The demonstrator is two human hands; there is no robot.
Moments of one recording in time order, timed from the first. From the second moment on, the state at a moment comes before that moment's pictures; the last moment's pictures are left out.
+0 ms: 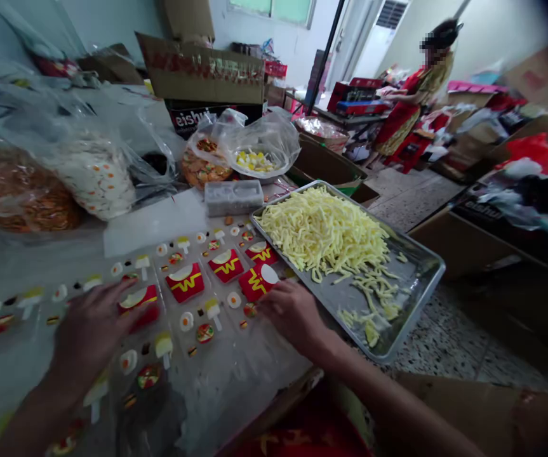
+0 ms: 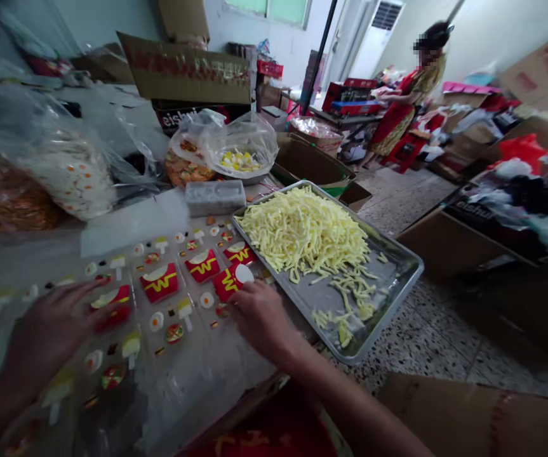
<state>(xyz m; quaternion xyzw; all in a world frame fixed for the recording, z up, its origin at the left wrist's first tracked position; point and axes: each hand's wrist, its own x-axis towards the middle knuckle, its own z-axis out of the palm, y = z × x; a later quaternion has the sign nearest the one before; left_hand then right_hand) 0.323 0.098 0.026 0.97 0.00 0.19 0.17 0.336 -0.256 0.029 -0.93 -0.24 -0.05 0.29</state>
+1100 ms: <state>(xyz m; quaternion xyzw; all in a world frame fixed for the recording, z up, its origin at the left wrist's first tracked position) 0.378 -0.181 0.019 0.94 -0.25 0.09 0.21 0.335 -0.356 0.046 -0.93 -0.20 -0.06 0.30</state>
